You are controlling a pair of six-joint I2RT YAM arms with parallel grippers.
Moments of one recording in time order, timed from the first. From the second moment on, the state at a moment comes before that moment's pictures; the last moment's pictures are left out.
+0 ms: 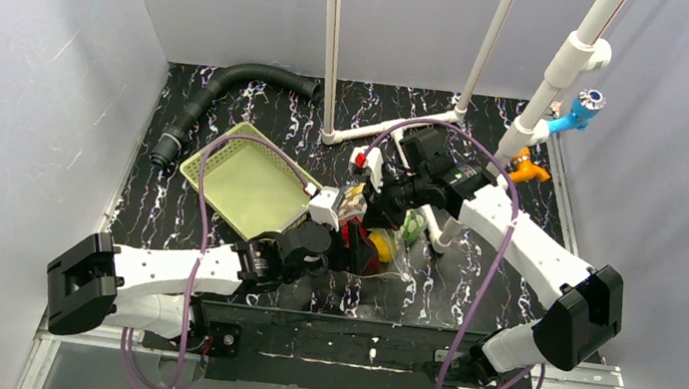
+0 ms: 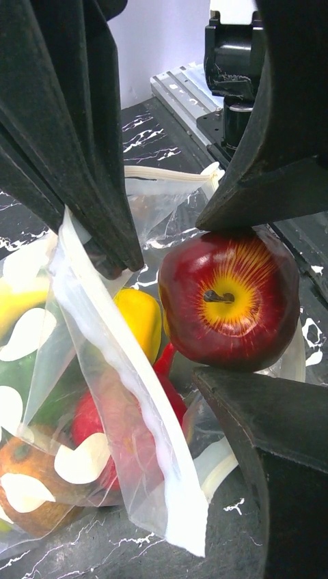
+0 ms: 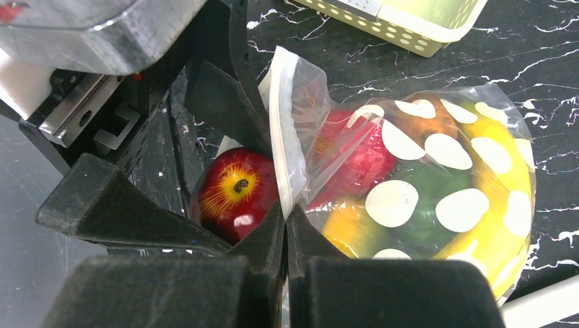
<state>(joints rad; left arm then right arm) -1.14 1.19 0.63 0.11 -0.37 -0.76 0.70 1.46 1.31 -0.79 -0.65 -0.43</state>
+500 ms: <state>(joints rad) -1.14 1.17 0.61 0.11 -0.35 -0.79 0.70 1.46 1.31 -0.79 -0.64 -0.44</state>
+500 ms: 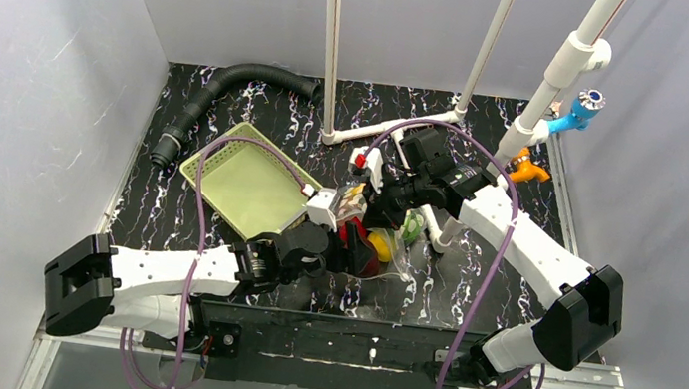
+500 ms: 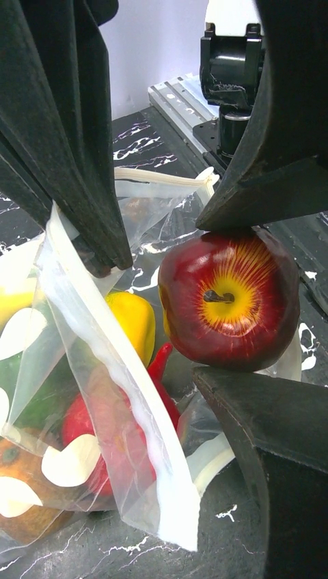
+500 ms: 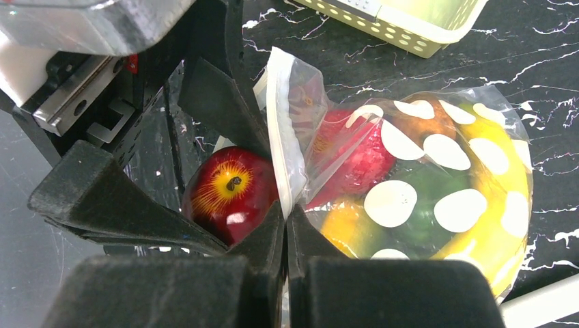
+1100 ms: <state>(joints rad) -1.14 1.12 0.60 0.11 -0.36 -0.82 0.70 1.46 1.30 -0.78 -0.64 -0.44</state>
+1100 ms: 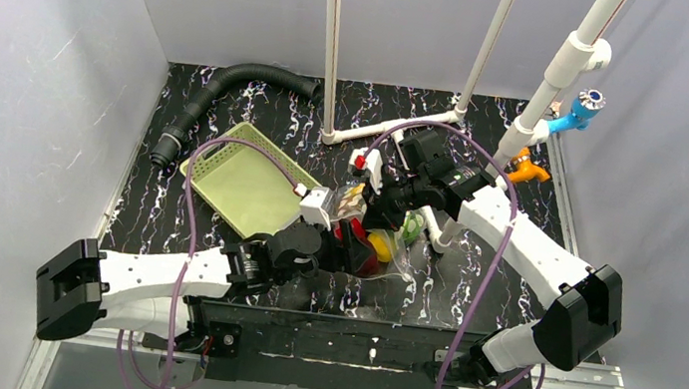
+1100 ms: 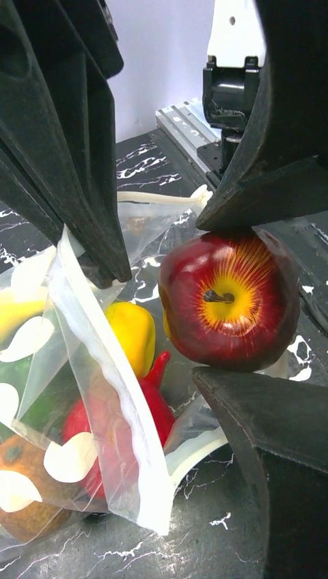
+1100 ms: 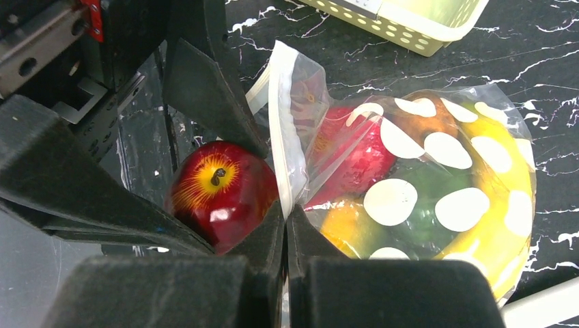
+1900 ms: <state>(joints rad) -1.14 0.79 0.58 -0.12 -0.27 -0.76 0.70 1.46 1.29 -0.77 -0.64 -0.44</state>
